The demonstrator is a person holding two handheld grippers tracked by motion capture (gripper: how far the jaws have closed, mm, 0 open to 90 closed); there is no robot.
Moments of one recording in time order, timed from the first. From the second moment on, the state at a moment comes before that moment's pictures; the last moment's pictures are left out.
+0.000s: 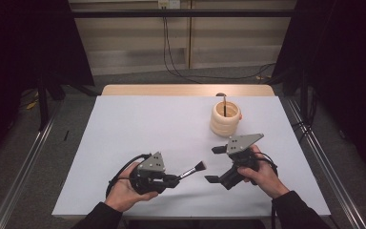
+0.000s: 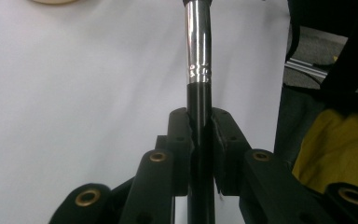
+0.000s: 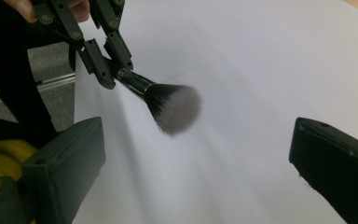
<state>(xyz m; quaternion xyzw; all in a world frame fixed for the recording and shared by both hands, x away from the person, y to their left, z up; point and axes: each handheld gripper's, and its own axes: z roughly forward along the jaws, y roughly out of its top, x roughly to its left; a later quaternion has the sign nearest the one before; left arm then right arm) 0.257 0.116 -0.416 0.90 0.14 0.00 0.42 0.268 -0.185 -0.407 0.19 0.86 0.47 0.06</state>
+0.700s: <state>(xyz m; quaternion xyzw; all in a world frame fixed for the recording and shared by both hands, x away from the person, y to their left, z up) 0.253 0.125 -0.412 0.86 0.19 0.02 0.48 0.263 -0.188 -0.405 0.22 0.81 0.54 0.07</state>
